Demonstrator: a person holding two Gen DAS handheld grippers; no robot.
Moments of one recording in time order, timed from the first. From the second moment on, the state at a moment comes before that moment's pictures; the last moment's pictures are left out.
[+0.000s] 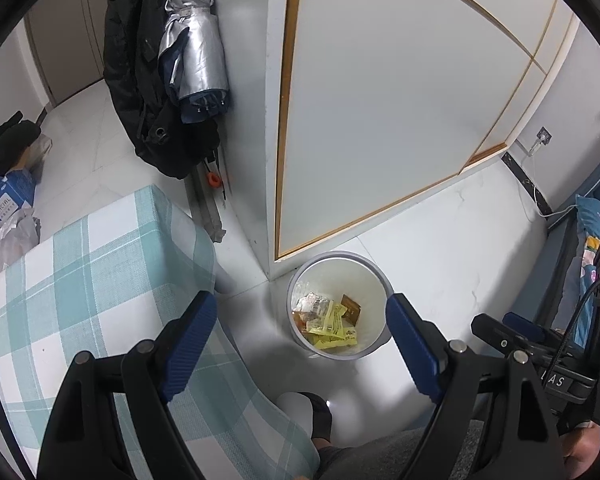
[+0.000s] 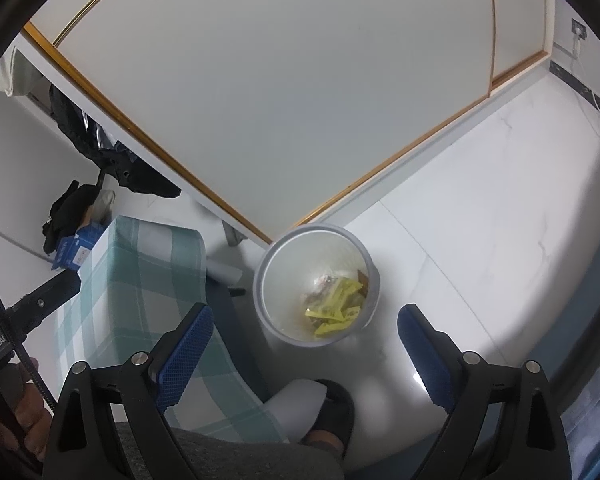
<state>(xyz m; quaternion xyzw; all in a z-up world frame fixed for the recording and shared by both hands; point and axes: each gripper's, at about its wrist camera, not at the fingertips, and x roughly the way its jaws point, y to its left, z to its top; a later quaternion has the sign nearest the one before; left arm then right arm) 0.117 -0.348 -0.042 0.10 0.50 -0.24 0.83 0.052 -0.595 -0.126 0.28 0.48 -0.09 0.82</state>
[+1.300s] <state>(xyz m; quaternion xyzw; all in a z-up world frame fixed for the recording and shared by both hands) 0.117 -0.347 -0.045 0.08 0.50 -0.24 0.83 0.057 -0.588 -0.121 0.28 0.48 -0.07 0.83</state>
